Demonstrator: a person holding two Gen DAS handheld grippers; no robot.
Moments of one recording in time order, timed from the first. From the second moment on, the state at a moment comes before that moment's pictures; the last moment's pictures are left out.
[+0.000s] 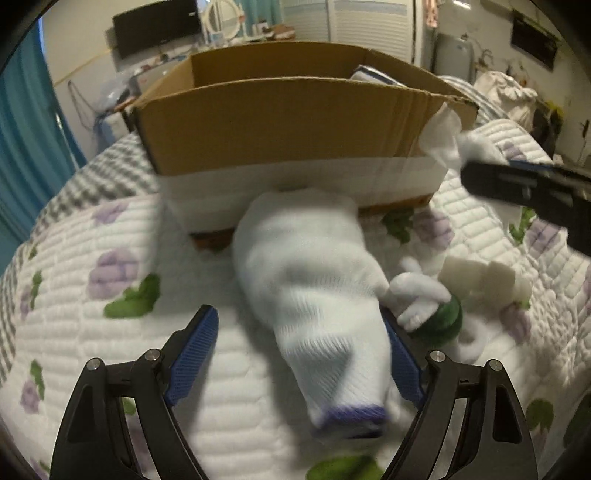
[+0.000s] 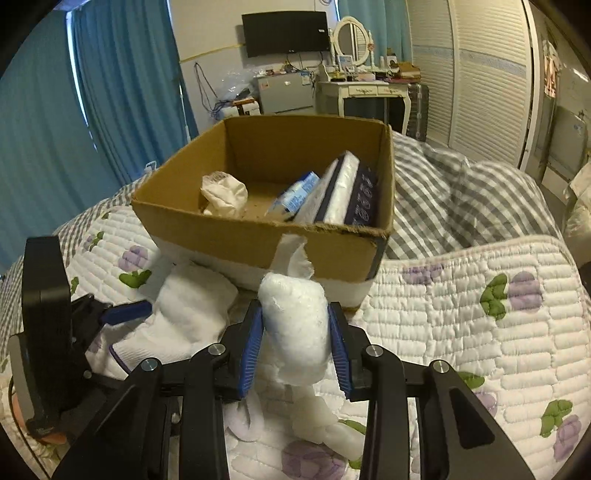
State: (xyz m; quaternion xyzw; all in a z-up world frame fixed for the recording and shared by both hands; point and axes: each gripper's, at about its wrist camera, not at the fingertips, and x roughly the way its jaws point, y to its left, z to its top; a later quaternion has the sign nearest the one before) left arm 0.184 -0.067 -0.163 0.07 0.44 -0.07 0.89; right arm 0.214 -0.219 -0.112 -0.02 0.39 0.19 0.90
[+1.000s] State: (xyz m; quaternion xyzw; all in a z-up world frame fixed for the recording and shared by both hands) left arm 0.092 -0.041 -0.023 0.08 0.33 -0.06 0.94; right arm 0.125 -0.205 -0.002 -0.03 0.32 0.21 0.92
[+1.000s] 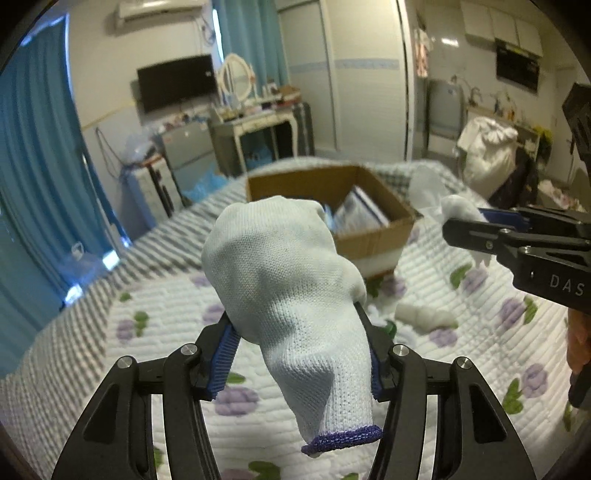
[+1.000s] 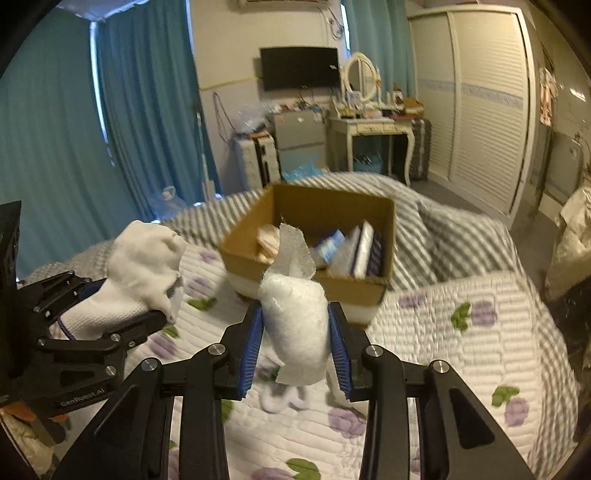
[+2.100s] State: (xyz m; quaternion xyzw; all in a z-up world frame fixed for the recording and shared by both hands) left arm 0.300 -0.062 -0.071 0.07 0.34 -0.04 0.94; right arm 0.369 -0.183 -0.054 0.01 0.33 0.22 0.92
